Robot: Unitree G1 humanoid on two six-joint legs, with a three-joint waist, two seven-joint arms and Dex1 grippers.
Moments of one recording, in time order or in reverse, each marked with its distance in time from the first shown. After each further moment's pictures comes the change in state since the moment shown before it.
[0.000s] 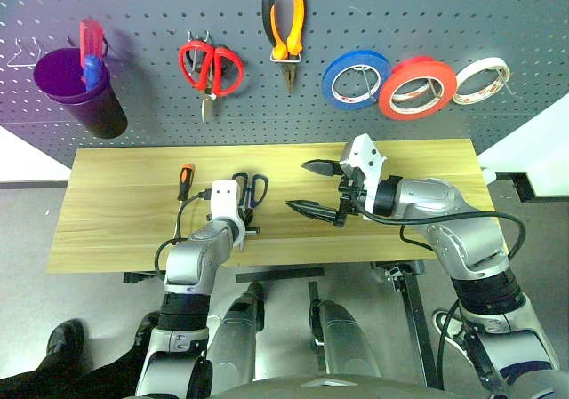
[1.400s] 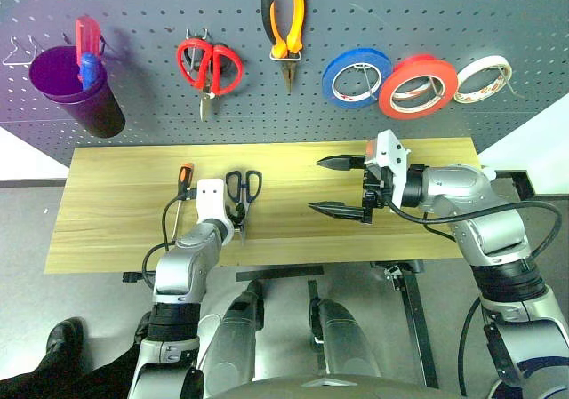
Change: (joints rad) left arm 0.050 0.035 0.020 -0.041 0.011 -0.120 -0.034; right arm -0.032 -0.092 -0.037 0.133 -0.066 -0.189 0.213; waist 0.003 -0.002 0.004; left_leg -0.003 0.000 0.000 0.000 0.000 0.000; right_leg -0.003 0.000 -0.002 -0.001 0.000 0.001
